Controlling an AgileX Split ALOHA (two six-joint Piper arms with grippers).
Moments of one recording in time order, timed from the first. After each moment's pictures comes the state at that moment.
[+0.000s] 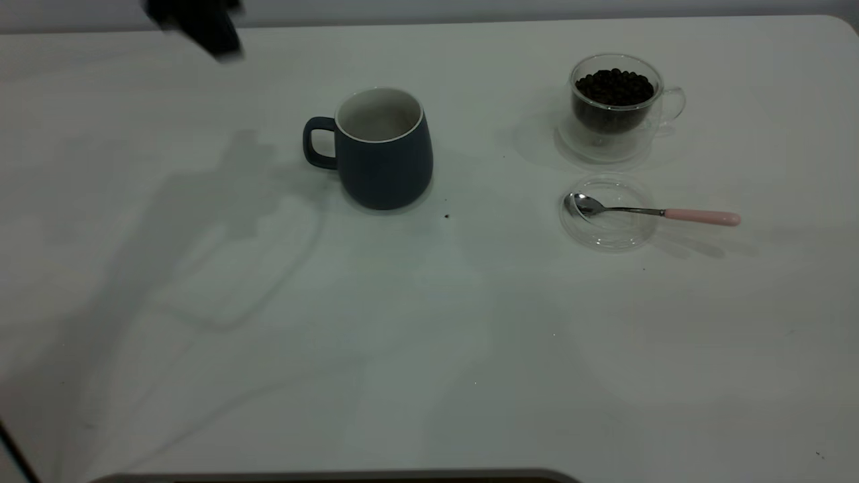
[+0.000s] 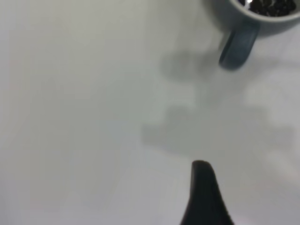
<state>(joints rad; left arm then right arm) -0.25 2.03 -1.53 -0.12 0.72 1.14 0.05 0.03 -0.47 0.10 1.13 -0.06</state>
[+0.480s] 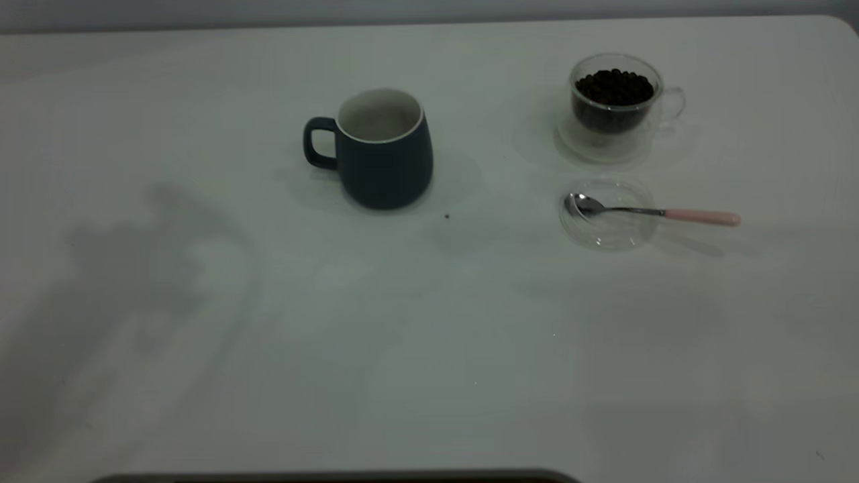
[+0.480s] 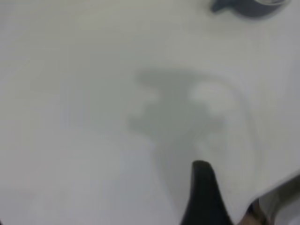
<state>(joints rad) -0.25 1.51 -1.53 0.02 1.17 0.31 0.05 0.03 -0.47 0.10 1.13 -0.06</state>
